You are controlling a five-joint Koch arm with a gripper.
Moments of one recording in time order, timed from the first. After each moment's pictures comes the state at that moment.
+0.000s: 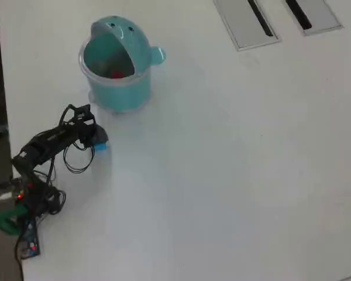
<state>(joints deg) -39.4 89.6 115.0 44.5 -137.0</state>
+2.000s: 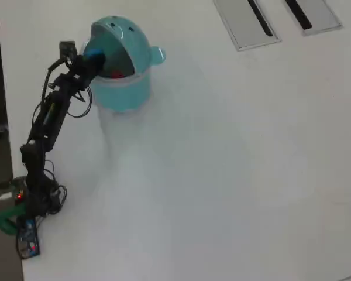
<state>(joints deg) -50.6 76.7 59.8 33.8 -110.9</state>
